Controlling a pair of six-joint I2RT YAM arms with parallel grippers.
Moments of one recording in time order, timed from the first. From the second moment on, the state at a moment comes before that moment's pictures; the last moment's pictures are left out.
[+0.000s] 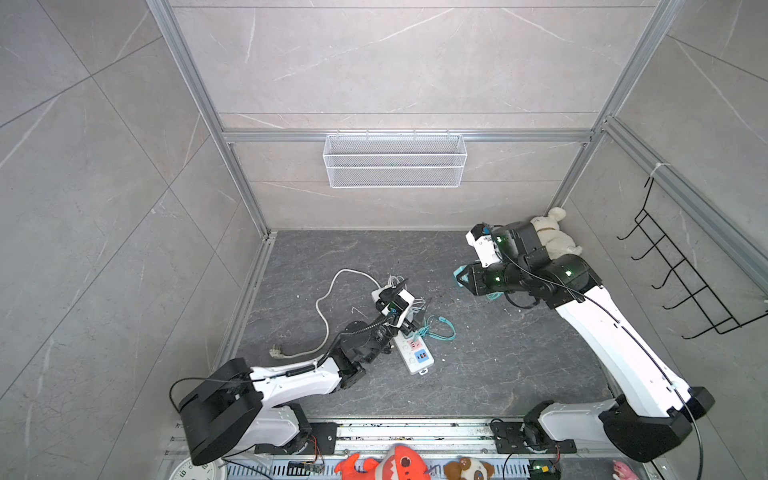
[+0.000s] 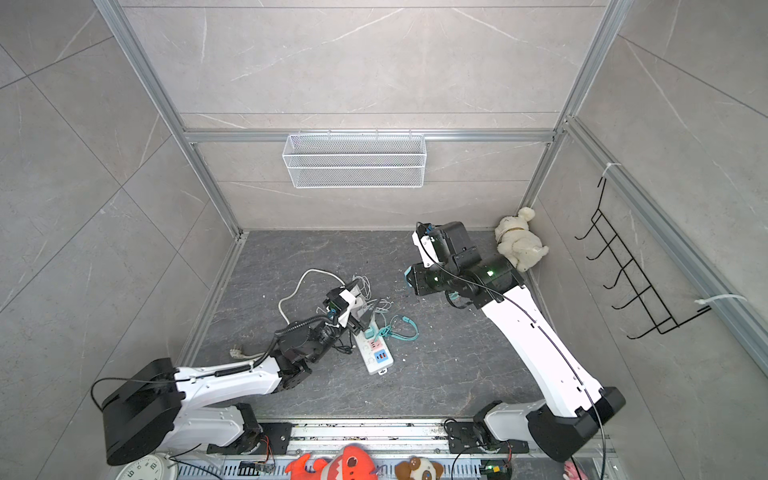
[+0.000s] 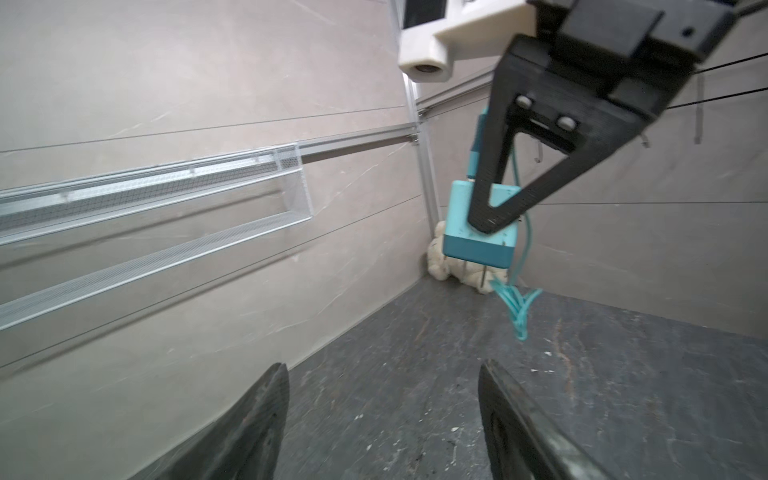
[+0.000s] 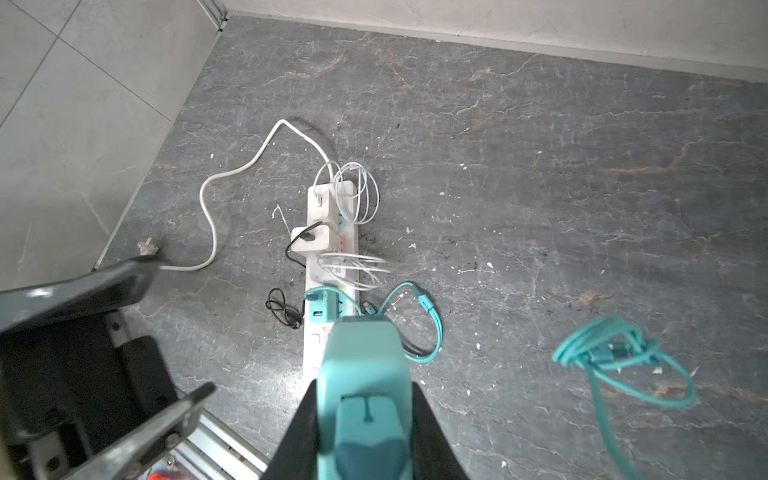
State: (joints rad) left arm -0.99 1.23 0.54 0.93 -0.26 0.29; right arm 0.53 1.37 1.65 -1.10 -0.08 0.20
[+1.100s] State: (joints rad) left arm -0.99 1.04 0.55 0.06 -0.64 -0.20; right arm 0.84 1.22 1.14 -0.94 -0.34 0.04
